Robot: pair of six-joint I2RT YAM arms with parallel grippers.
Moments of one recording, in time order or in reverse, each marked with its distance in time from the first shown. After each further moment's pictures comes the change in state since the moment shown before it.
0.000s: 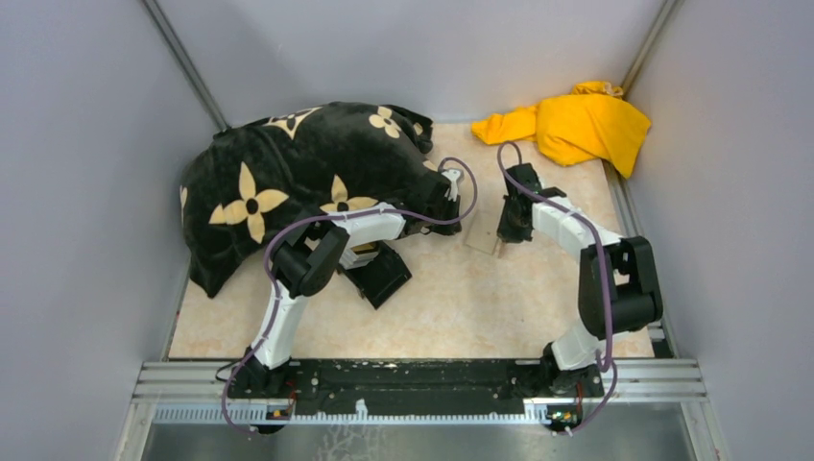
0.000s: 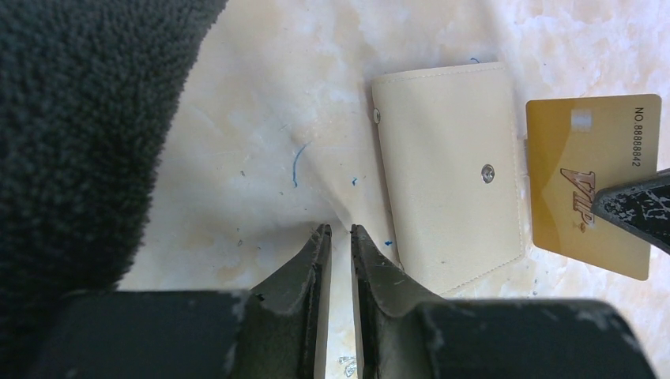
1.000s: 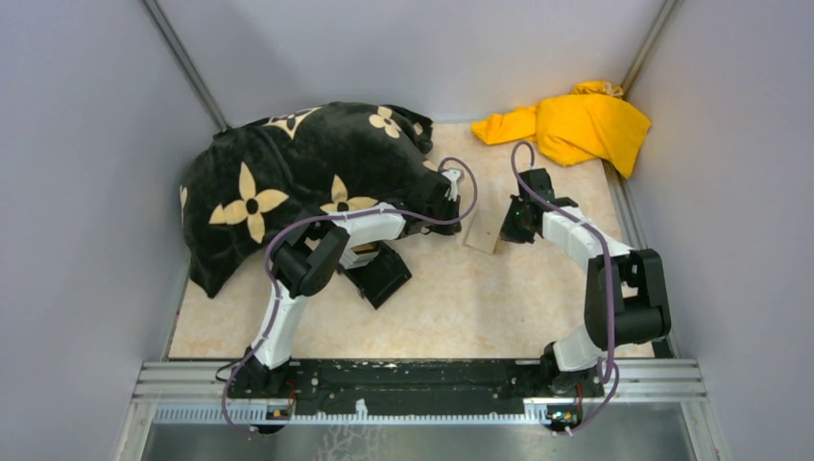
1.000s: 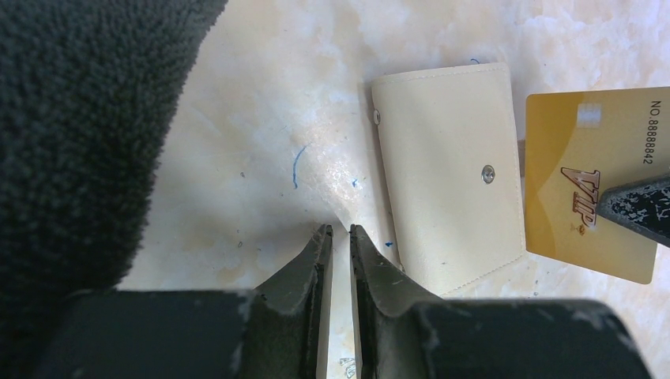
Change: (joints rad) left arm 0.000 0.002 0.000 0.003 0.000 0.003; right arm -0.069 -0.085 -0.104 0.139 -0.154 0.037
